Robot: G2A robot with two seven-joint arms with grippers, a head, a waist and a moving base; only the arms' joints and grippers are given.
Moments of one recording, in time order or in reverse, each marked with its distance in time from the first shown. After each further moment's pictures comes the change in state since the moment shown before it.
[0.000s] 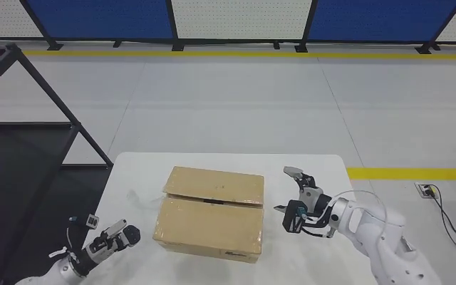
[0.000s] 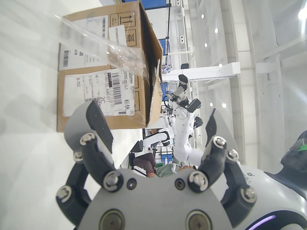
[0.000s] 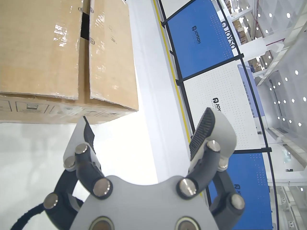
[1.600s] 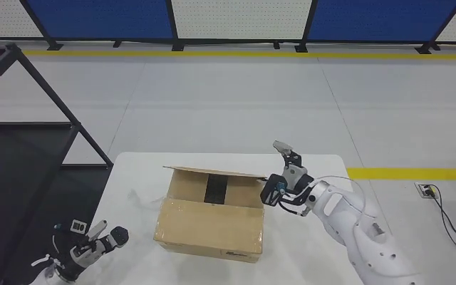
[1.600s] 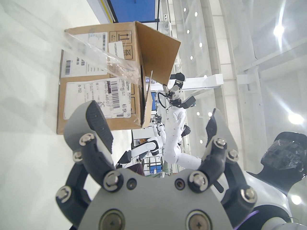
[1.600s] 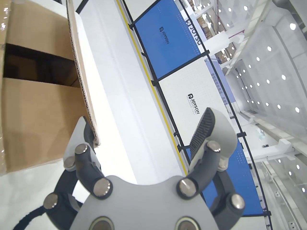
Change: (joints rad) left arm 0.020 -0.005 -0.065 0.098 -0.162 -0.043 -0.061; right arm 0.171 -0.064 -0.185 0.078 0.107 0.303 0.176
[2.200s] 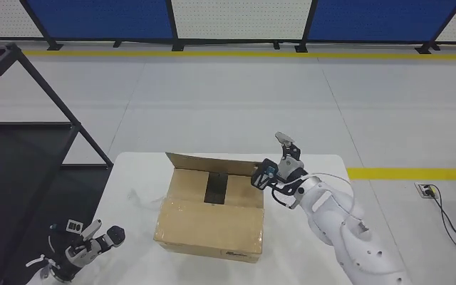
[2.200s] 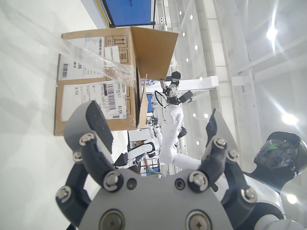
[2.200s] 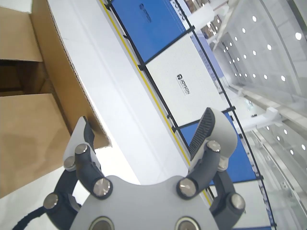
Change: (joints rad) left arm -0.008 -0.003 -0.017 0.017 -0.021 0.008 -0.028; right arm 0.061 -0.056 -0.102 0.023 0.056 0.218 0.271
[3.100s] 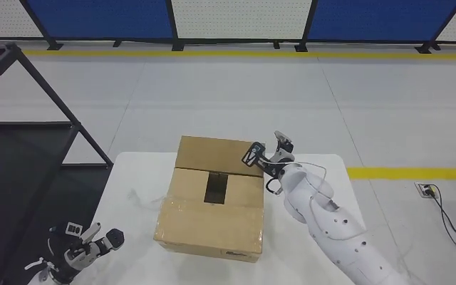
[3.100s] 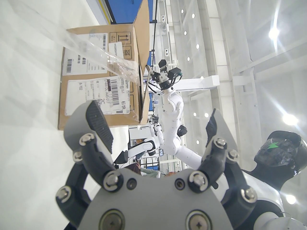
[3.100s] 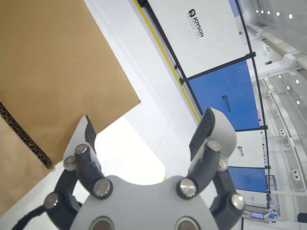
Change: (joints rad) left arm 0.009 -0.005 -0.013 0.016 -0.001 0.008 -0.024; right arm 0.208 -0.107 -0.163 0.316 0.083 0.051 0.305
